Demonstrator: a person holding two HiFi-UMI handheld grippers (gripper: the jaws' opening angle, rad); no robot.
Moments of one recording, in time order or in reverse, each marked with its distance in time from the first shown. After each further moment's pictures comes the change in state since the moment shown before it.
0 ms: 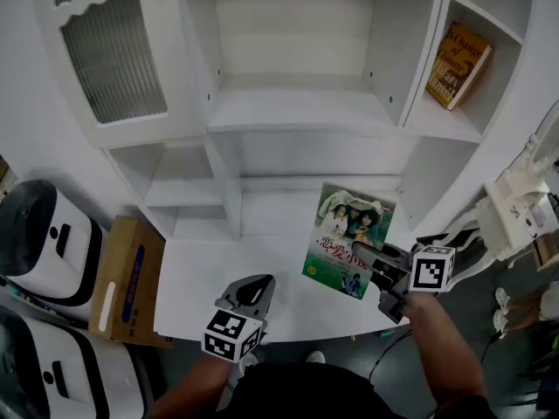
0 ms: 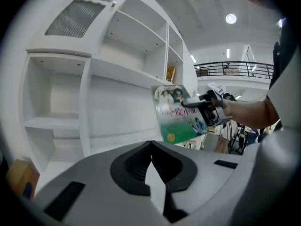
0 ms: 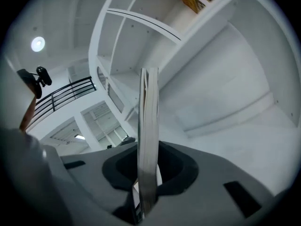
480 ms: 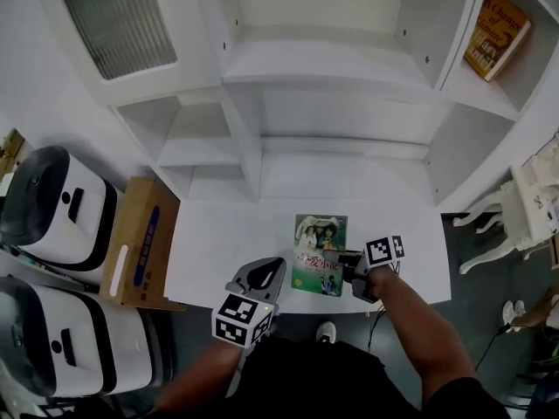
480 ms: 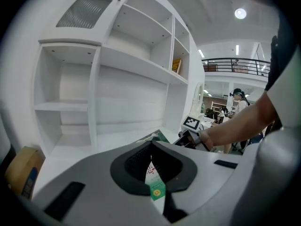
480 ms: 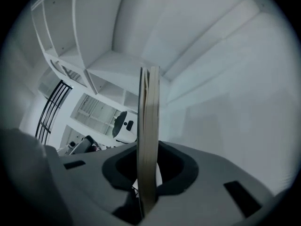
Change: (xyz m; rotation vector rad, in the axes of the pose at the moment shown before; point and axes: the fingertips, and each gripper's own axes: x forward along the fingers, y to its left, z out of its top) left arm -0.006 0.000 -0.051 -0.054 0.076 0.064; right arm 0.093 -0.116 -0.209 0.389 0.421 0.001
